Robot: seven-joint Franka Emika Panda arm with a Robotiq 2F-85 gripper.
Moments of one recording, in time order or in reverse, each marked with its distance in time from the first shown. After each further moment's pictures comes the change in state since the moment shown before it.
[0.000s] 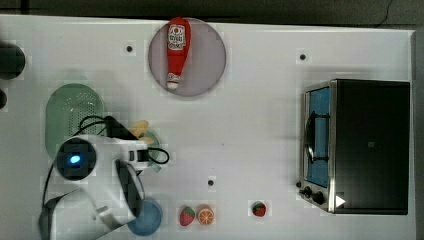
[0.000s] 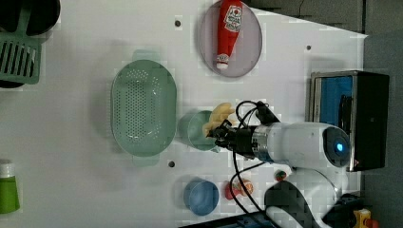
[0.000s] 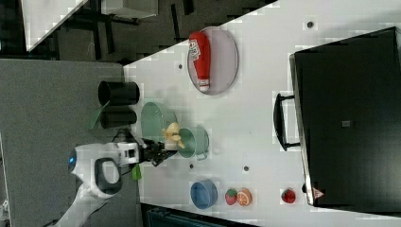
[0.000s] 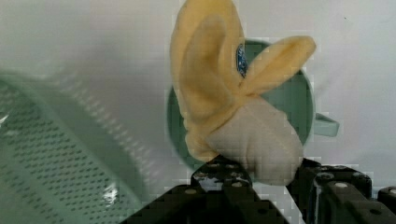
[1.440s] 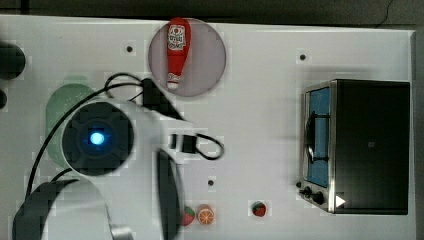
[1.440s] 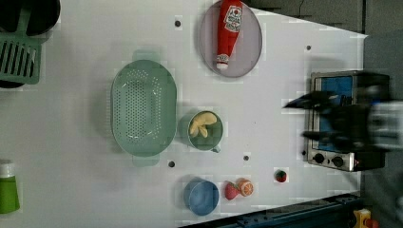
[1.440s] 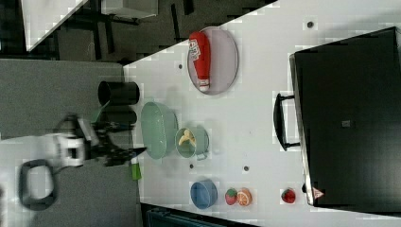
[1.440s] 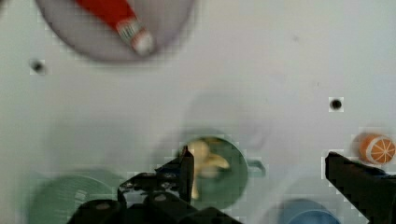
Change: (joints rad) arm 0.001 -0.312 -0.256 0.273 0.016 -0.506 -0.071
